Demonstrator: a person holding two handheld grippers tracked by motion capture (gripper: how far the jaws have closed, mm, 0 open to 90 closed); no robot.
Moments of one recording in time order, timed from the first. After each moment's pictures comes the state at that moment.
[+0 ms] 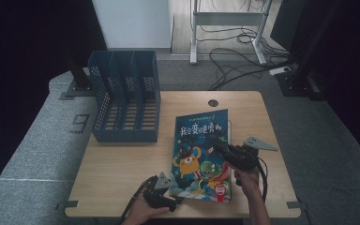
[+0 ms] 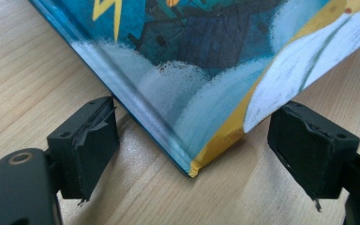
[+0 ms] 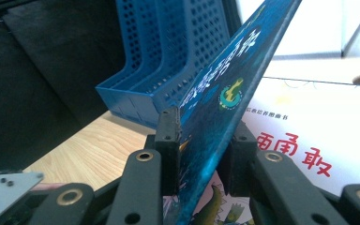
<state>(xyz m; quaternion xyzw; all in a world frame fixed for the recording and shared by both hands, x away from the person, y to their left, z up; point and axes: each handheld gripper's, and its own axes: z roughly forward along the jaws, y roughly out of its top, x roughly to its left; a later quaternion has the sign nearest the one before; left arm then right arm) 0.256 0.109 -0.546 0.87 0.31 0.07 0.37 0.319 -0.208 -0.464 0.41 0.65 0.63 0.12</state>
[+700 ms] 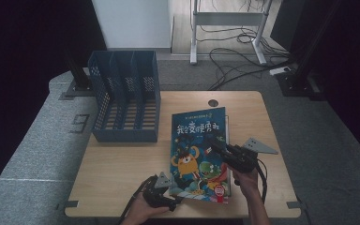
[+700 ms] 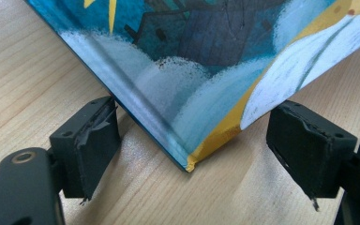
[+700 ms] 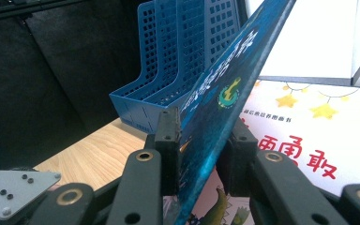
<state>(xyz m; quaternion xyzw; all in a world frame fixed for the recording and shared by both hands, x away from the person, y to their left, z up) 0.257 0.110 -0.543 0.87 0.31 0.06 0.36 0.311 -0.202 -0.458 0.37 0.65 0.65 0.14</state>
